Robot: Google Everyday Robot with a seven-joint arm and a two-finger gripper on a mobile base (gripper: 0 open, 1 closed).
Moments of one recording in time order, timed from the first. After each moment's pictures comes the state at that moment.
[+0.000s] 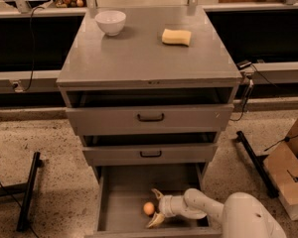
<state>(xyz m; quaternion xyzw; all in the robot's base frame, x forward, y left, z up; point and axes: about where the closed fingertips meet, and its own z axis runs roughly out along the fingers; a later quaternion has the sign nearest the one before) 0.544 -0.009 0.117 -0.55 0.68 0.30 0.37</state>
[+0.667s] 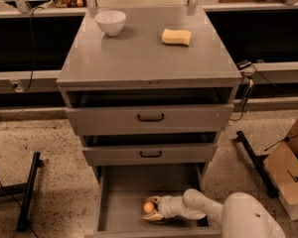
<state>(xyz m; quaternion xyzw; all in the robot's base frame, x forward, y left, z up) 0.541 -0.005 0.116 -0.56 0.68 0.31 0.36</state>
